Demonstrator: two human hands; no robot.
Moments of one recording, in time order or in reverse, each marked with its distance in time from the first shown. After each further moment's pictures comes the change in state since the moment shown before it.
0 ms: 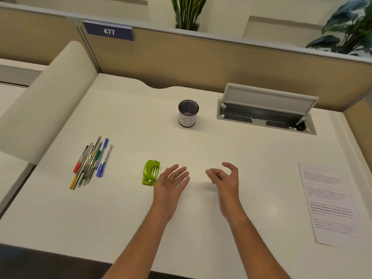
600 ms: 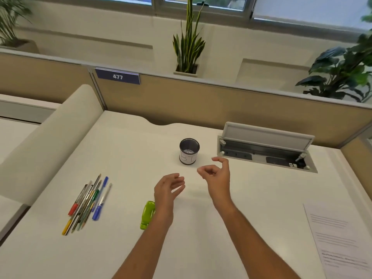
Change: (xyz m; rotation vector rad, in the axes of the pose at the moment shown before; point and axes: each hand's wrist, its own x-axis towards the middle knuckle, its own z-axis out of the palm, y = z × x) left_hand 0.049 0.062 0.084 0.379 0.110 0.300; right_hand 0.092 -0.084 0.083 -0.225 -0.004 -0.275
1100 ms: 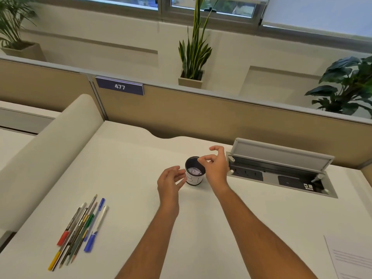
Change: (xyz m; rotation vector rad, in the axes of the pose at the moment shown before) left_hand 0.100 0.045 0.049 -0.077 0.093 0.030; right_hand 0.136 -0.016 0.068 -0.323 0.080 -0.068
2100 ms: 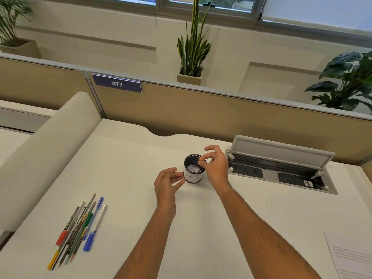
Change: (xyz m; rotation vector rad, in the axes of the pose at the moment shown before) left_hand 0.009 -0.011 -0.011 0.024 0.010 0.029; right_hand 0.009 0.012 -0.005 -0.086 -0.054 -0.070
